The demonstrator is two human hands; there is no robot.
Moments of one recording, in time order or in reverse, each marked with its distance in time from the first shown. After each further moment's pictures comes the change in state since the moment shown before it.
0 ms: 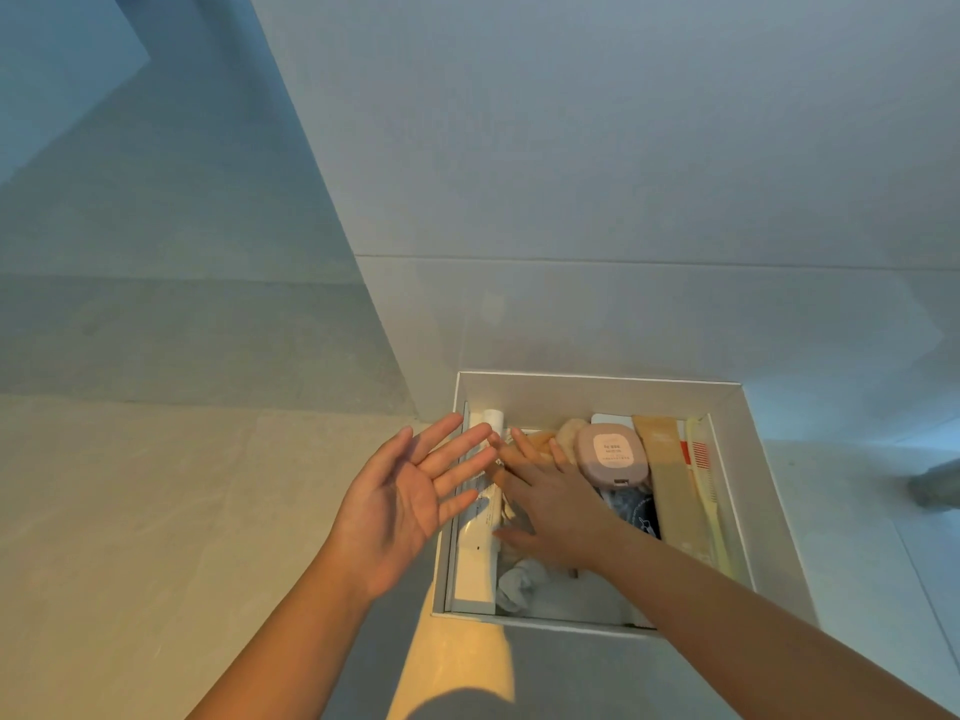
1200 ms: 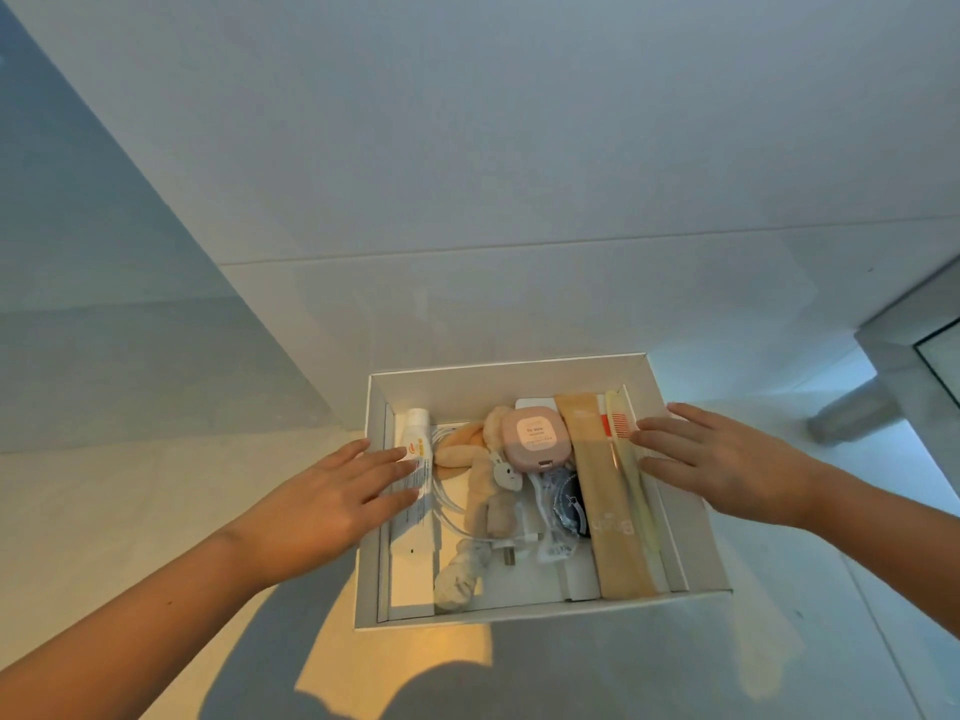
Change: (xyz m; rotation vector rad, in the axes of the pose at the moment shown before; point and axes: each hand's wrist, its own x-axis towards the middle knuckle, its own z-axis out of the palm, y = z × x) left_hand 0.024 0.018 -0.014 2.465 -0.676 0.944; right_hand -0.158 0.132 -0.062 -0.442 0.274 -0.257
